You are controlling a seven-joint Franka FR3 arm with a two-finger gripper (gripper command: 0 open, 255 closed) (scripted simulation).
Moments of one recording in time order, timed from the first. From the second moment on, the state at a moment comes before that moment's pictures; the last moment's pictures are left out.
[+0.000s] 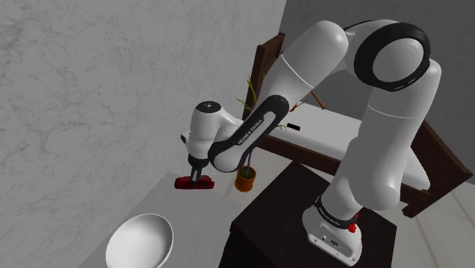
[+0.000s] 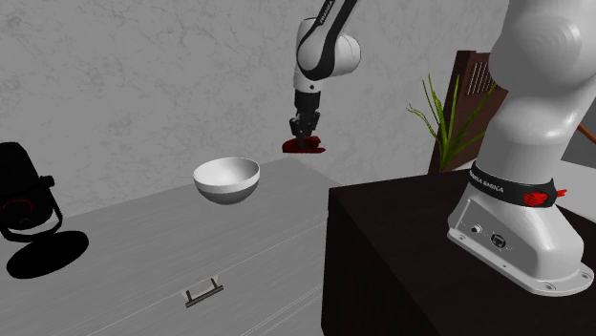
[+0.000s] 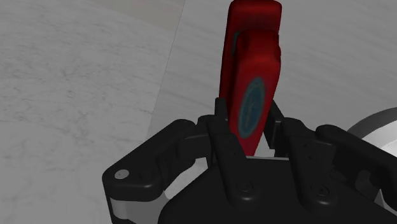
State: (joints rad) arm 0.32 0.24 0.19 -2.41 -0.08 2.74 -0.11
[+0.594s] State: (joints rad) arm 0.31 0.12 0.22 -2.41 -0.03 2.62 -0.14
